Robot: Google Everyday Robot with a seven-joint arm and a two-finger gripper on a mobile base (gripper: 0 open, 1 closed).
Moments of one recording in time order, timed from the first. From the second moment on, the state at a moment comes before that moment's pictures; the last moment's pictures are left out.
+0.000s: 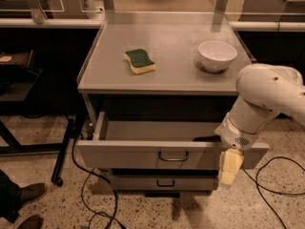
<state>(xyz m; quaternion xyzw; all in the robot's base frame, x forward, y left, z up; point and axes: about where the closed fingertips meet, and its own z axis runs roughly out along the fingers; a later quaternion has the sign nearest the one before) 0.450 -0.202 0.697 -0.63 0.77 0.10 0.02</state>
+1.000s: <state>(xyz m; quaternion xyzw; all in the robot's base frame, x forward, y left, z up) 0.421 -0.215 0.661 -0.64 0.76 0.10 -0.04</state>
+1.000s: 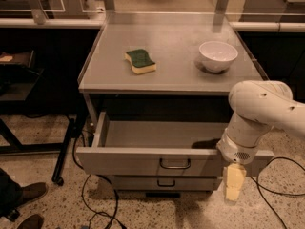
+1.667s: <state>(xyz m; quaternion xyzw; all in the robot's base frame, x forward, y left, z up) 0.347 -0.268 0.704 -0.61 0.78 0.11 -0.06</state>
